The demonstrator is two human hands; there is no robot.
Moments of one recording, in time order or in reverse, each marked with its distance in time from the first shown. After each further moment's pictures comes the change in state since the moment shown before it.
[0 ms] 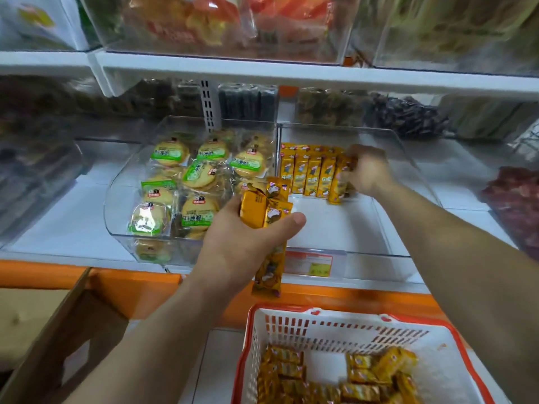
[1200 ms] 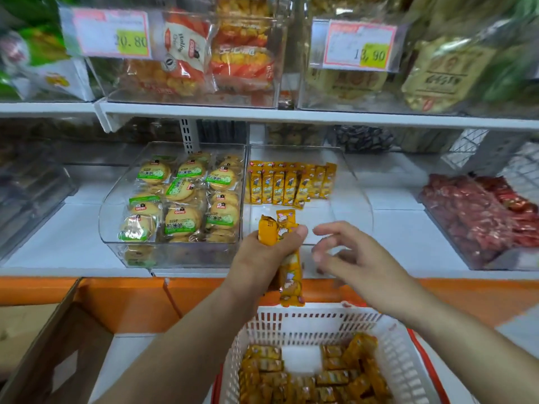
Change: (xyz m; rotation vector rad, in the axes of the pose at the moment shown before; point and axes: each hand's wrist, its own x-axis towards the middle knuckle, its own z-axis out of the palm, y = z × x) left_hand -0.045 0.010 0.061 -0.294 -0.242 -0.177; right_hand -0.261 -0.048 -0.107 0.708 -0.281 -0.012
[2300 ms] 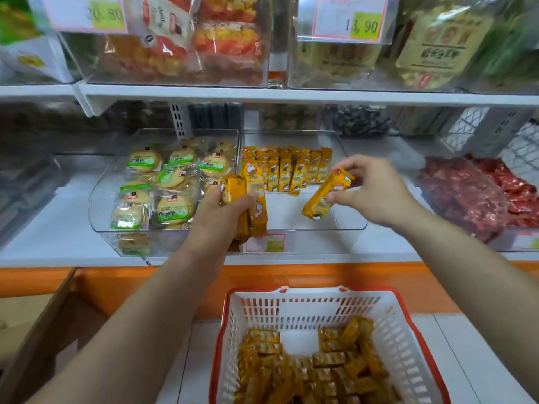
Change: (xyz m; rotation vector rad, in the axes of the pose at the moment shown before) left_hand 0.019 0.025 -0.034 0.024 0.234 0.127; right_hand 0.079 0.006 -0.055 -0.302 0.266 -0.069
